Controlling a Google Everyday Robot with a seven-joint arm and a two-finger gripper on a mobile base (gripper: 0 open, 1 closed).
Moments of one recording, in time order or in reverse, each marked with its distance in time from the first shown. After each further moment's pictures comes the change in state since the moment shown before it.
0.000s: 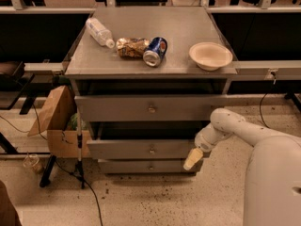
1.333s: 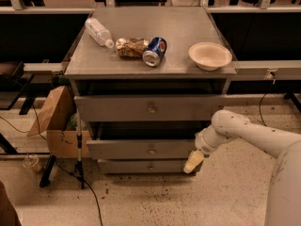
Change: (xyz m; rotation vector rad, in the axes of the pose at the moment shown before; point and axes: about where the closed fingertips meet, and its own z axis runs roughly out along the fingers) arm -0.017 0.035 -0.036 0.073 -0.020 -0.068
